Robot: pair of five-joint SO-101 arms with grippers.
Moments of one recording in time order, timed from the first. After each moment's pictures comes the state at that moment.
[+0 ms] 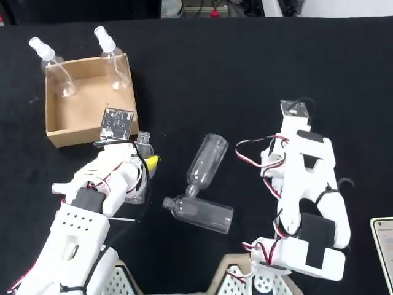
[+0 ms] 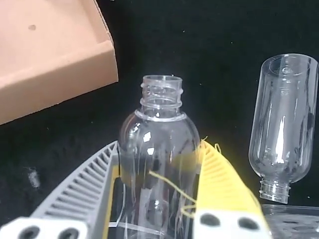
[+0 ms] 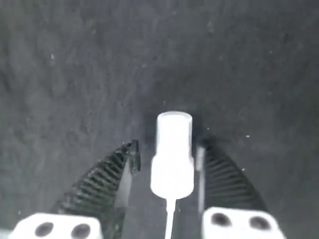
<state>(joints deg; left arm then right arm) 9.3 -57.9 71.7 37.8 2.1 16.6 -4.8 42.7 55.8 10.9</state>
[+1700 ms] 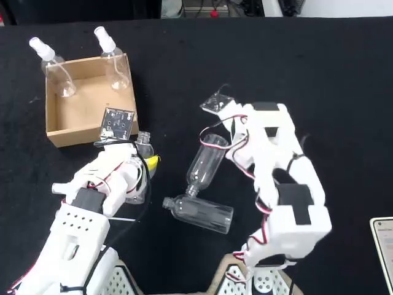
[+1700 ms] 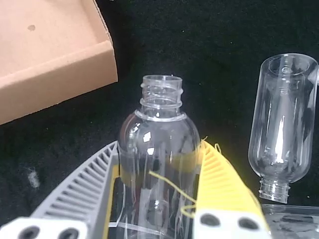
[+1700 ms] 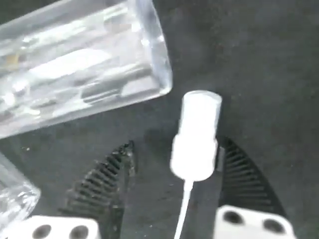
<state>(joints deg) 9.4 -57.9 71.7 37.8 2.1 -0.2 12.4 20.9 68.4 46.0</state>
